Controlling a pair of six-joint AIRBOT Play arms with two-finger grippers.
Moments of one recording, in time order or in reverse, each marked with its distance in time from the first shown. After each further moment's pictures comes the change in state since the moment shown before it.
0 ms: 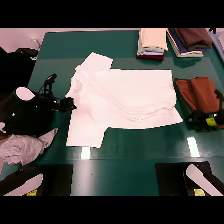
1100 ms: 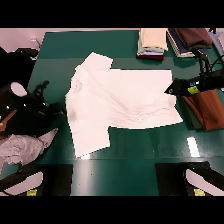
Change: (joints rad) left arm 0.143 -0.077 0.034 0.244 -0.224 -0.055; right arm 0.551 -0.096 0.462 0.050 -0.025 0.093
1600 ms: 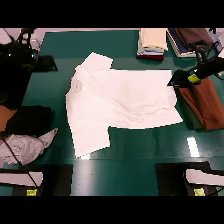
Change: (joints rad) left arm -0.030 -0.284 0.798 0.137 -0.195 0.004; right arm -0.054 -0.275 0.262 -0.042 0.129 0.023
